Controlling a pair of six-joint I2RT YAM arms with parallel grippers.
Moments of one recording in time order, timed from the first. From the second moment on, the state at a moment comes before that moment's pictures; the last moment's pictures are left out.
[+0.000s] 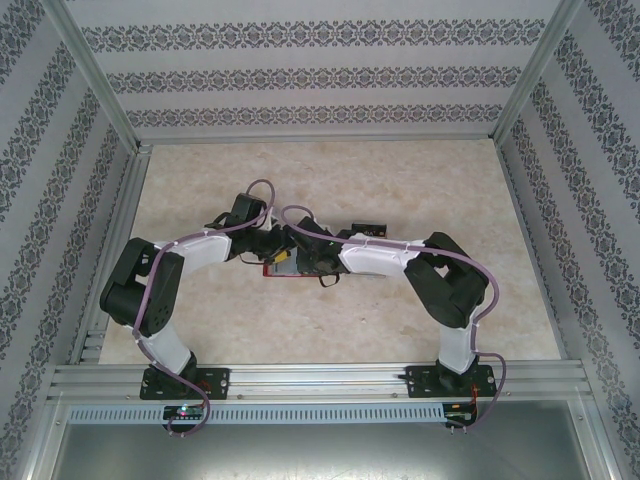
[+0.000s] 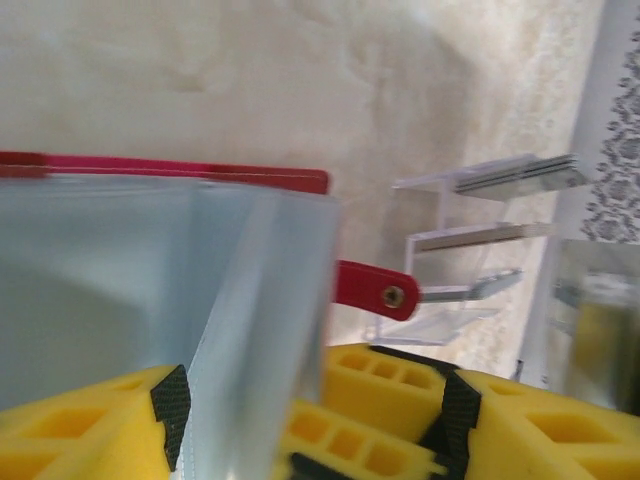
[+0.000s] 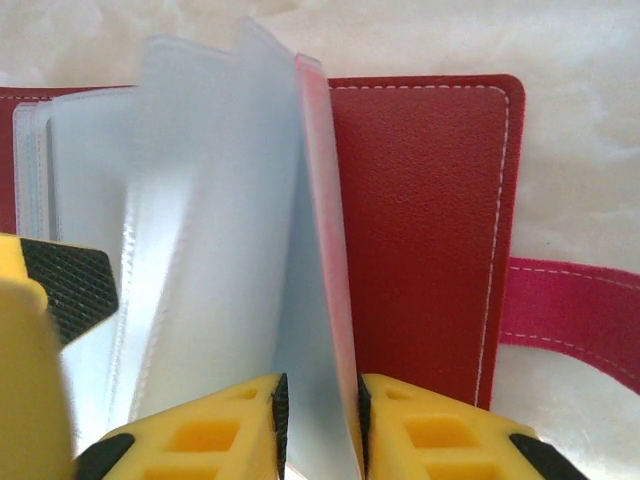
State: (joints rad) left arm -0.36 1.70 0.91 -0.07 0.63 -0.84; right arm 0.85 1.90 1.20 -0.39 0.08 0.87
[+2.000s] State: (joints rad) left arm -0.19 1.55 0.81 -0.28 0.50 -0.73; right arm 0.84 1.99 1.27 -0.39 0.02 0.86
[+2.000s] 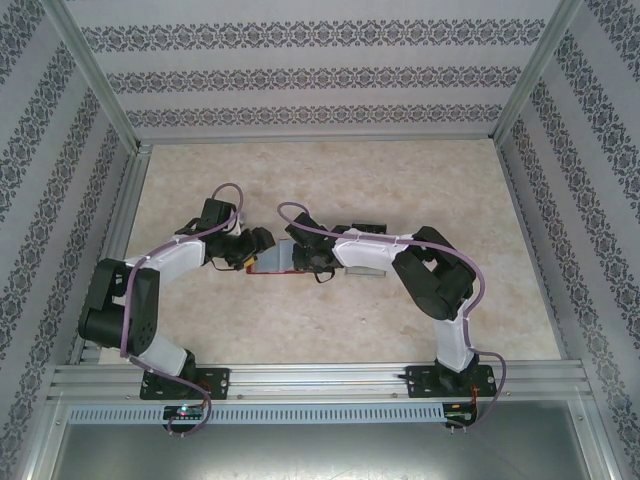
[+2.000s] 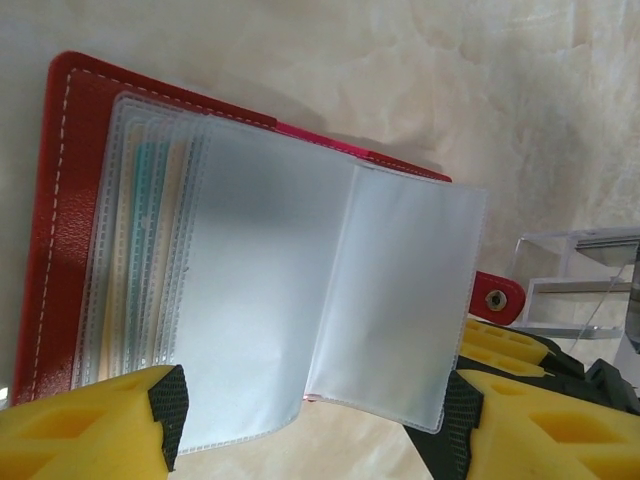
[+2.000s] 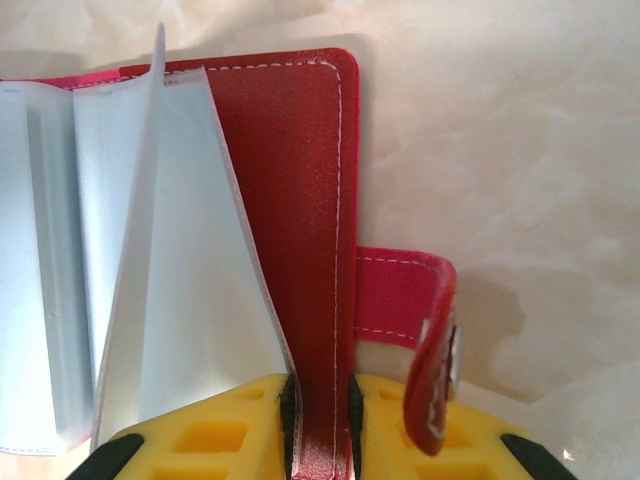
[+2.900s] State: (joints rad) left arm -0.20 1.62 0.81 -0.25 0.54 -0.73; right arm 0.84 1.99 1.27 -0.38 0.01 0.86
